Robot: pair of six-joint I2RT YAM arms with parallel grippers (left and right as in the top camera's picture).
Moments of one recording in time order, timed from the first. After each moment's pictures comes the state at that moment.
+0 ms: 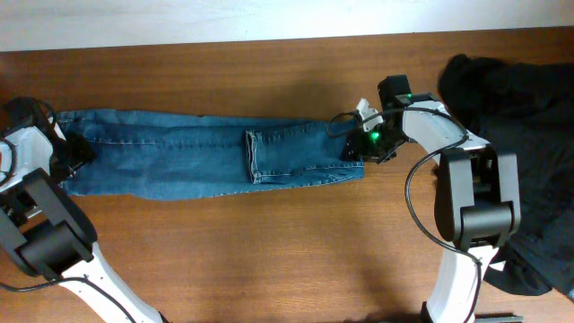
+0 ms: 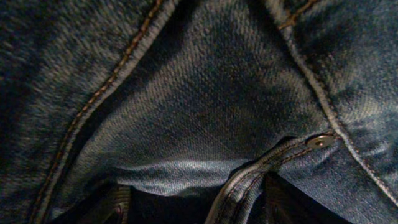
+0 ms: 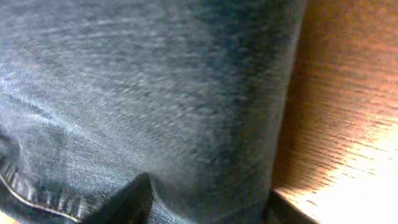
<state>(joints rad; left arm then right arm) 0.53 2.27 1.73 -0.78 -0.02 -0.10 0.08 2.13 1.47 -0.84 -0.46 -0.02</state>
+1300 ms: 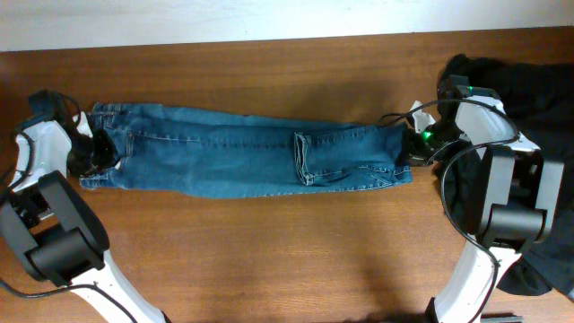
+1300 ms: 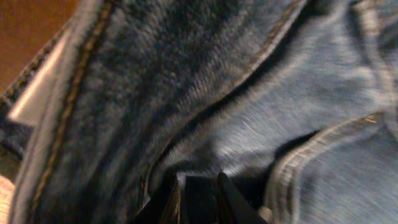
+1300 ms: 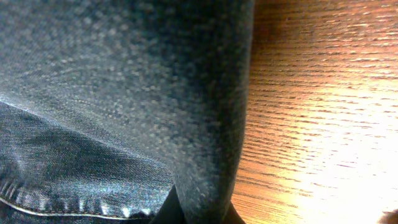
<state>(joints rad) 0.43 2.15 1.62 -0.86 0.08 -0.09 -0.18 2.12 1.53 -1.06 -0.36 -0.14</state>
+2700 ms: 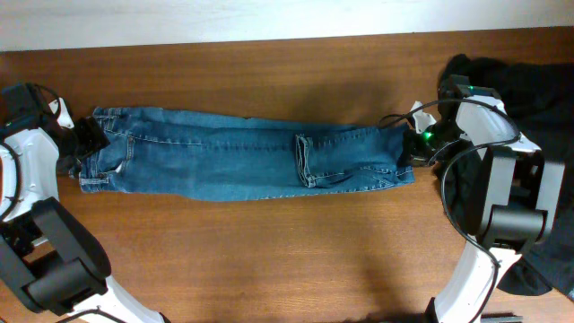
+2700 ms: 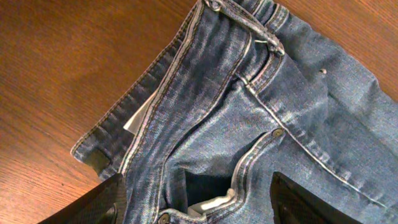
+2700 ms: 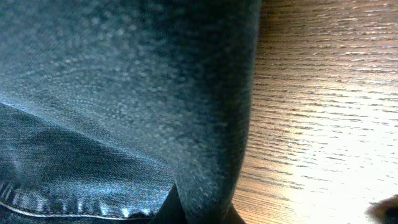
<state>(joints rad) 0.46 1.97 1.58 -0.79 0.12 -0.08 -0.18 2.11 1.53 -1.07 -0.34 -0.16</state>
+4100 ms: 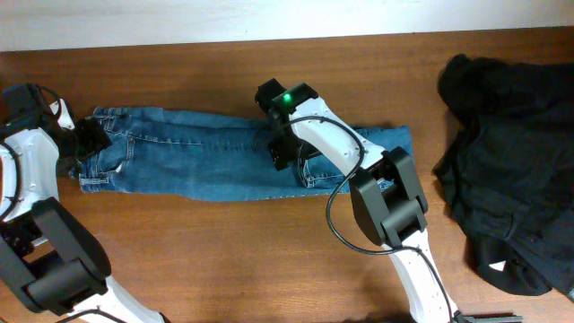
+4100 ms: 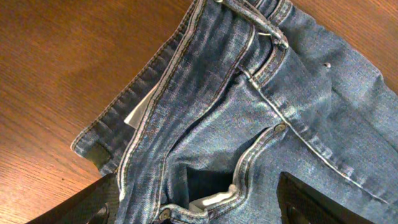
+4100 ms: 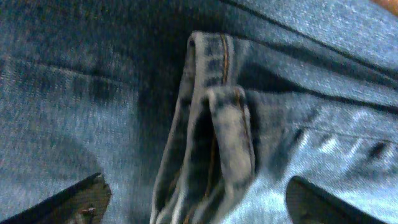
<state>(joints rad) 0.46 1.97 1.58 -0.81 0.11 -0.08 0.56 2.40 2.05 -1.23 0.16 0.31</state>
